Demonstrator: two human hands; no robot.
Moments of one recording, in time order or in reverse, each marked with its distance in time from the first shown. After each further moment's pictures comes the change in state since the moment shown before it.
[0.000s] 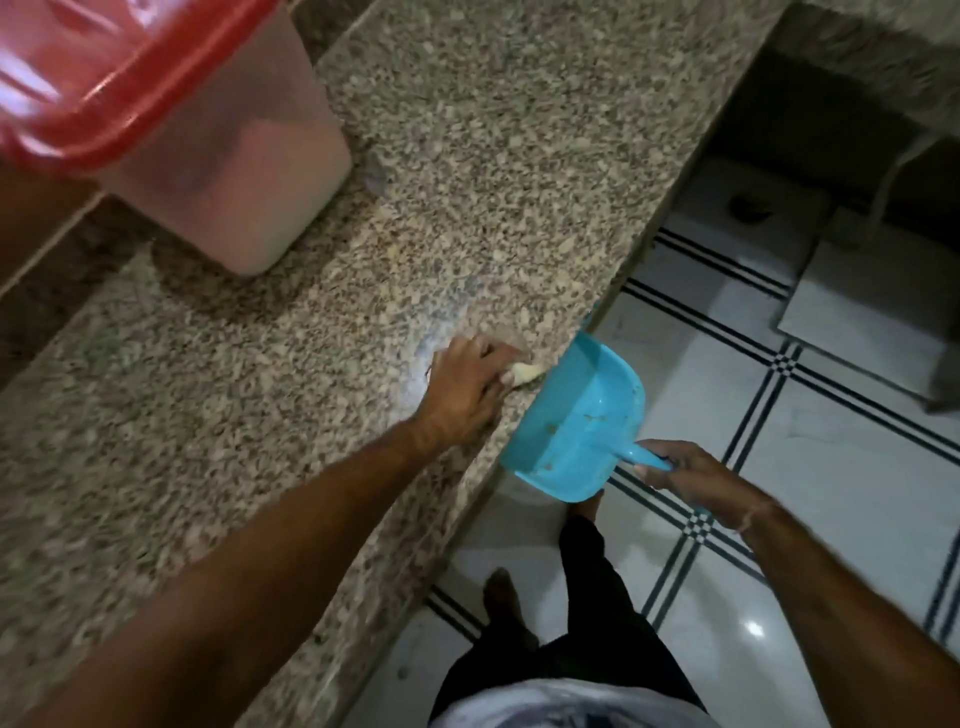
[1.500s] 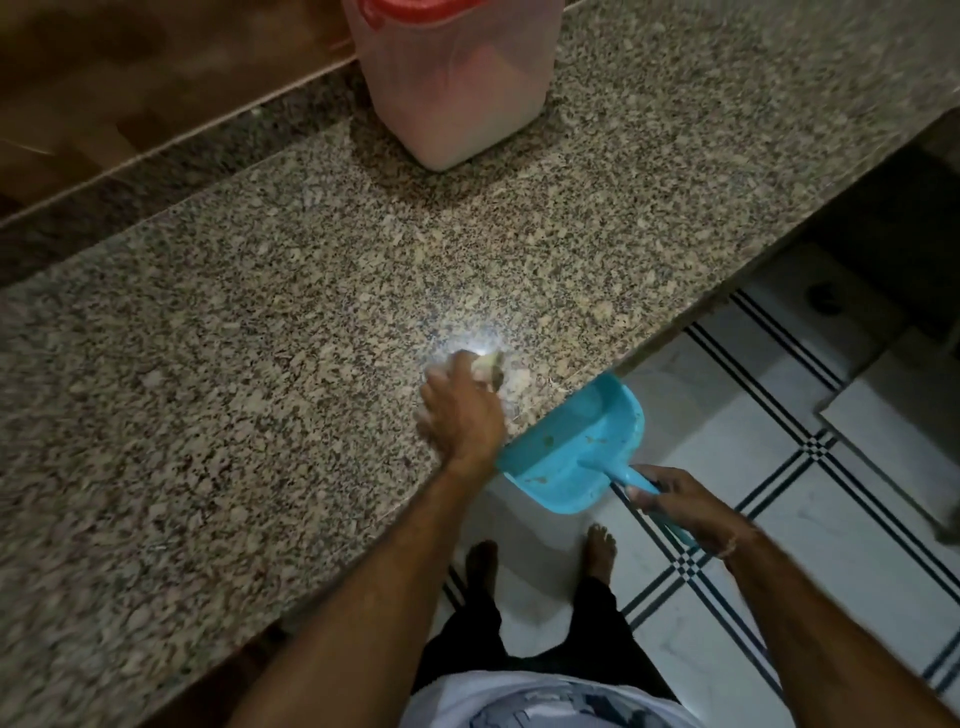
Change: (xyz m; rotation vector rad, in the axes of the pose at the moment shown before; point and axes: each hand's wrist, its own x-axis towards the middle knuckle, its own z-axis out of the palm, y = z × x) left_hand -0.187 0.079 -0.038 -0.063 0.380 -1.173; right_hand -0.062 0.002 0.109 -0.276 -0.132 0.055
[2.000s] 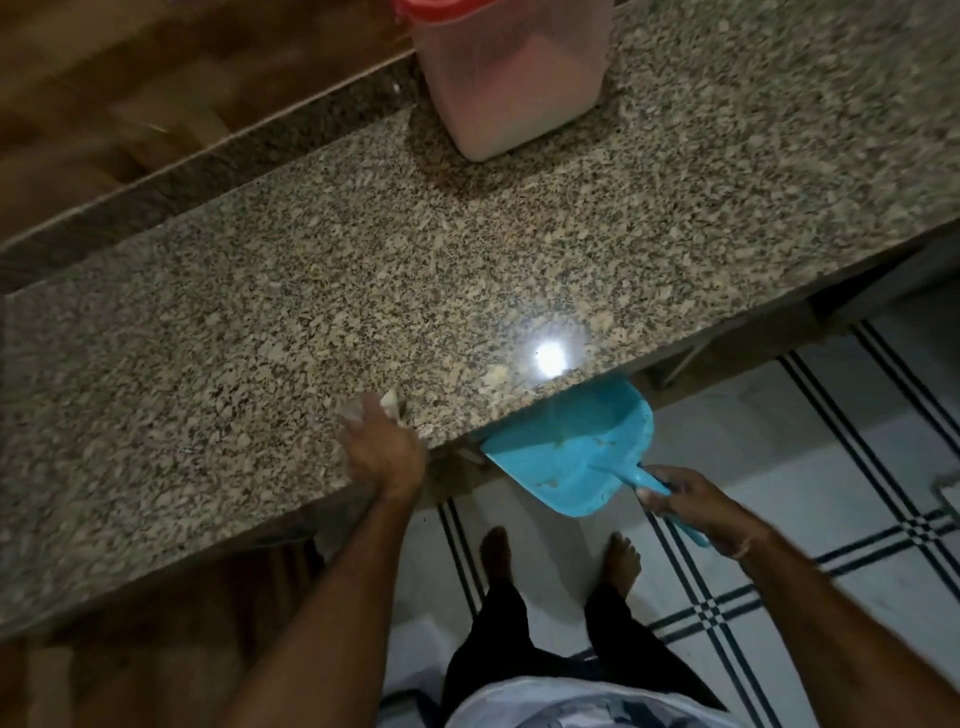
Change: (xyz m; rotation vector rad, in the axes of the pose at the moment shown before) left_hand -0.052 -0.024 0.008 0.191 0.287 -0.509; right_hand 0.048 0.003 -0.096 -0.086 -0.300 -0.104
